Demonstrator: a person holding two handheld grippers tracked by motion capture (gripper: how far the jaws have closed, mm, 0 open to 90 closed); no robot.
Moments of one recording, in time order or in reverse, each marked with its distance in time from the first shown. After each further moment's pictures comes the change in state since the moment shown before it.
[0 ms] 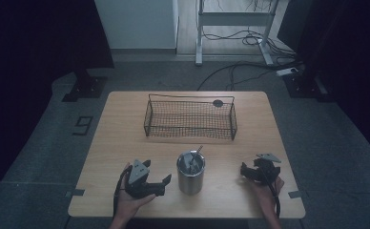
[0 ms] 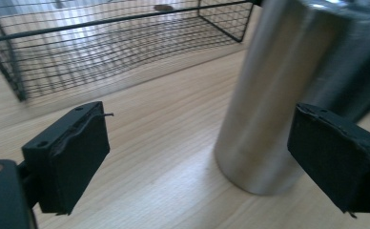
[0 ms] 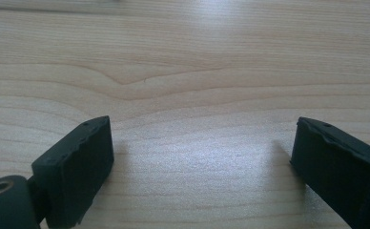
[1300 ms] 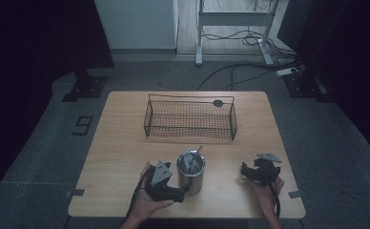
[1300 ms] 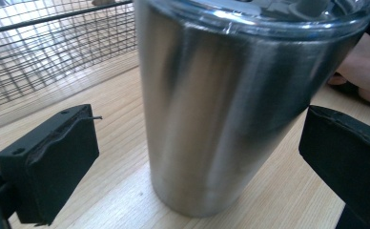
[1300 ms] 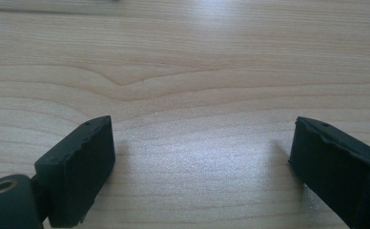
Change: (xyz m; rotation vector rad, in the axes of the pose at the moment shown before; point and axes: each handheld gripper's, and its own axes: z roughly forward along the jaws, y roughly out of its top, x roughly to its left) left arm -0.042 0.013 0.035 0.047 -0.114 0.077; right arm -0.001 0.000 0.000 -0.004 -0.004 -0.002
